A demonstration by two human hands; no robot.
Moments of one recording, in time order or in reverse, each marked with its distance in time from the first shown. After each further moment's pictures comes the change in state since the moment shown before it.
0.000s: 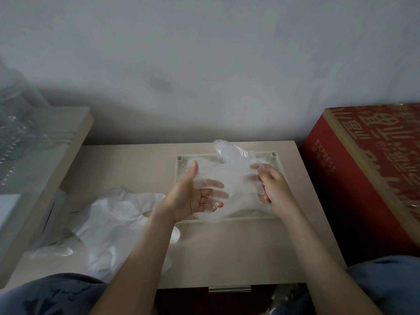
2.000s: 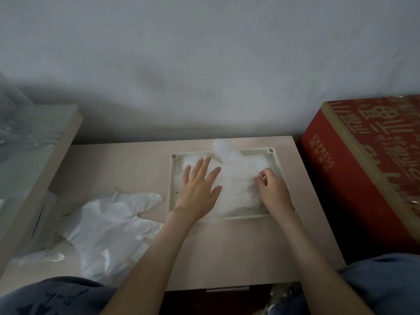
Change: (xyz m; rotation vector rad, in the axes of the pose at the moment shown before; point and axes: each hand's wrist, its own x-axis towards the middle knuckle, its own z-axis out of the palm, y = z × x) left_hand 0.041 -0.030 0.009 1.702 0.514 0.410; right_hand 0.012 0.029 -0.012 -0.858 0.204 -0.177
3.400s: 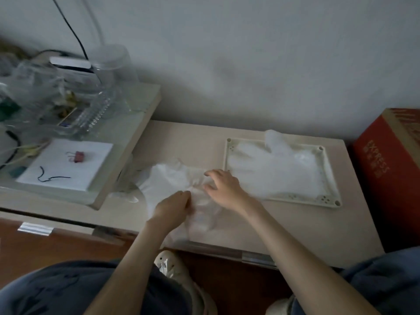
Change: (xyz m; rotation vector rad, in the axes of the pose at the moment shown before) left_hand -0.165 -0.109 -0.024 -0.128 -0.263 -0.467; right_hand -0.107 -0.166 0.098 -0.181 -0.544 -0.505
